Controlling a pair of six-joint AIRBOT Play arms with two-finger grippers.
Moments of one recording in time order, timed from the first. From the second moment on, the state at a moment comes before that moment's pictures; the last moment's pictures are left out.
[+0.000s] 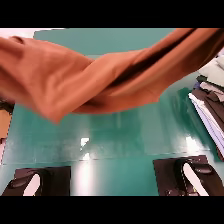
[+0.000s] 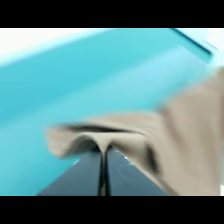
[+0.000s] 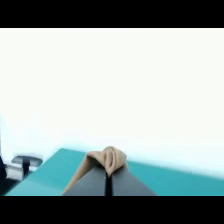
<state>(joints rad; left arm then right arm) 0.23 -0.70 1.71 0.75 -1.33 -1.14 -0.19 -0.64 1.67 -0.84 1.01 1.34</state>
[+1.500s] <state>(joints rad) 0.23 -0.77 0.58 0.80 -0.90 -1.08 -0.28 -1.33 1.30 -0.88 1.32 1.35</state>
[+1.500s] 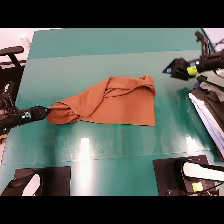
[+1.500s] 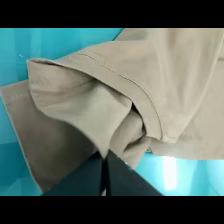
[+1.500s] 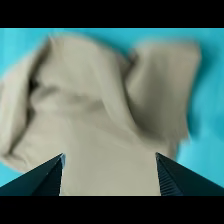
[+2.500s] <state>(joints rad) 0.23 -0.77 0.58 0.78 -0.98 -1.08 -0.17 -1.17 0.52 -0.74 1.04 1.28</state>
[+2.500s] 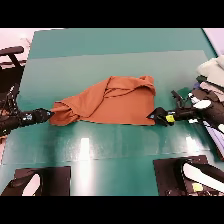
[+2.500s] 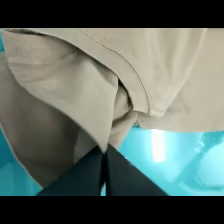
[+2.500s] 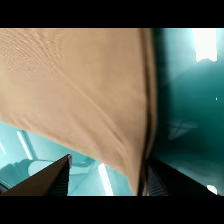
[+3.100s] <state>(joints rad) 0.23 -0.74 0.93 0.75 -1.22 -1.08 -0.03 -0.86 0.76 -0.66 0.89 1.30</state>
